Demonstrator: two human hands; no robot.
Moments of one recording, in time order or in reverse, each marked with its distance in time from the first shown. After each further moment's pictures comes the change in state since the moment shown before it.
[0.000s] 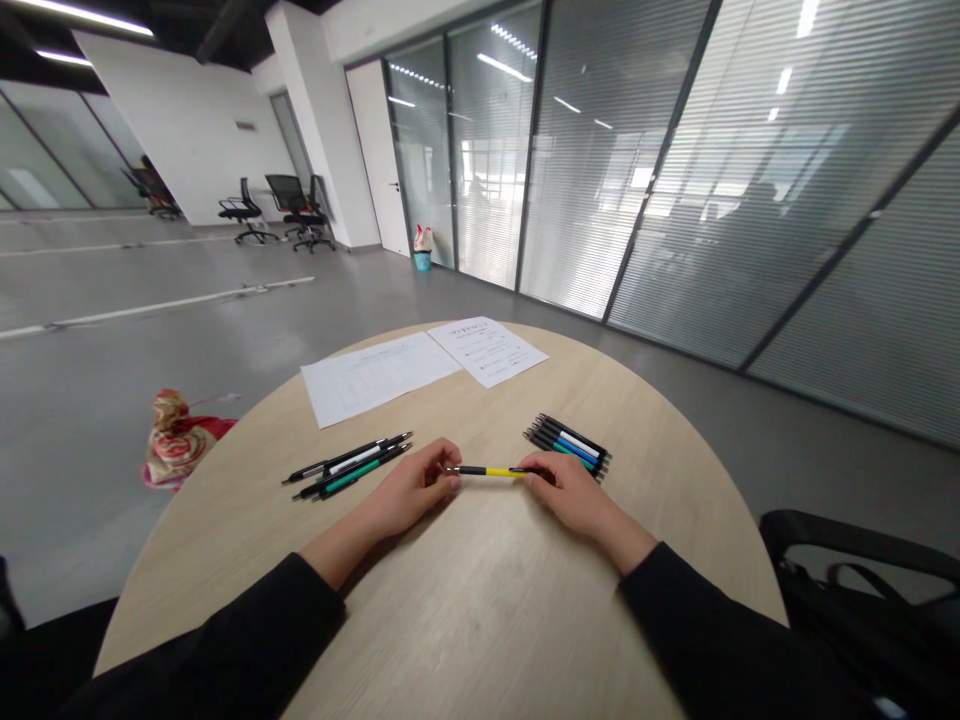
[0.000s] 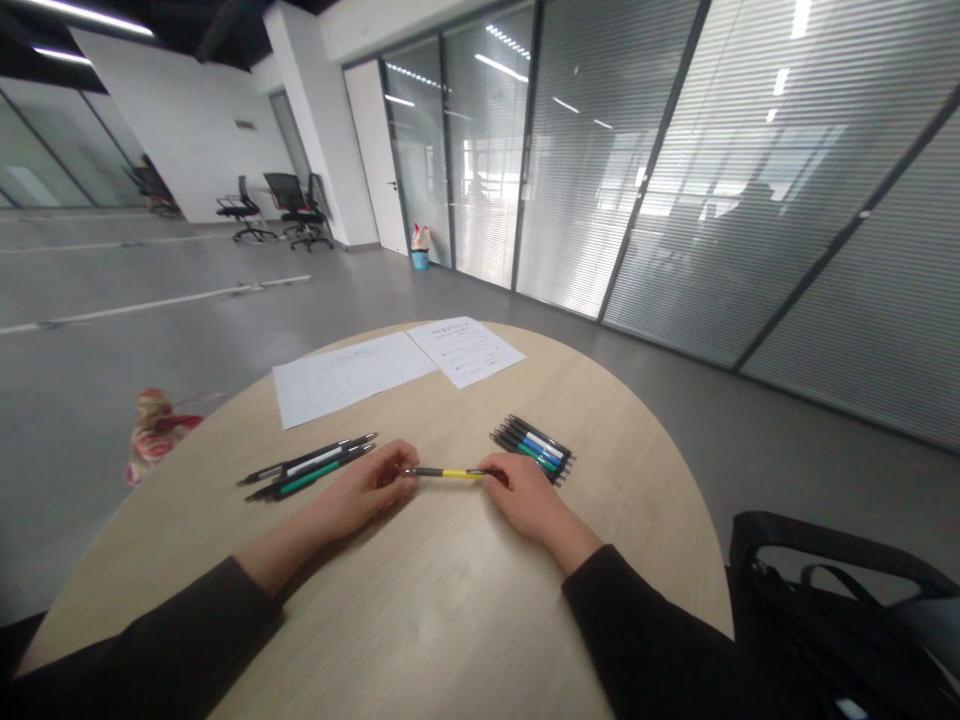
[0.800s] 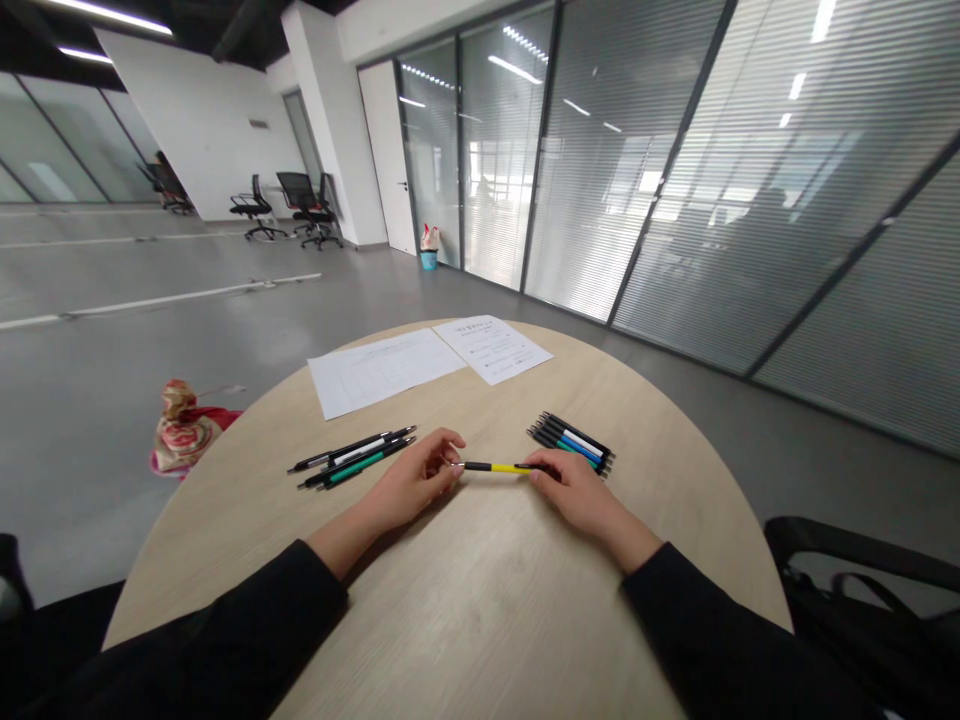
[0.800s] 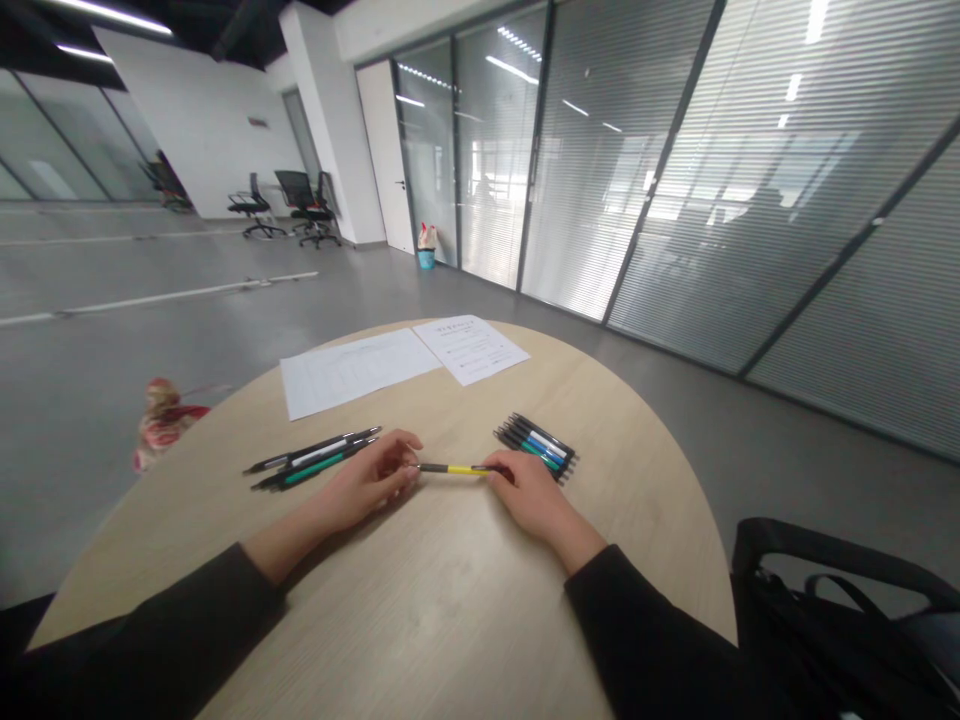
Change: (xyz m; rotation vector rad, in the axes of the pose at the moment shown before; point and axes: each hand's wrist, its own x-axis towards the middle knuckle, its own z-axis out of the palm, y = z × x) left_hand -0.005 -0.006 0.005 -0.114 0.055 0.018; right_hand -0.003 0.002 0.000 0.004 -0.006 0.014
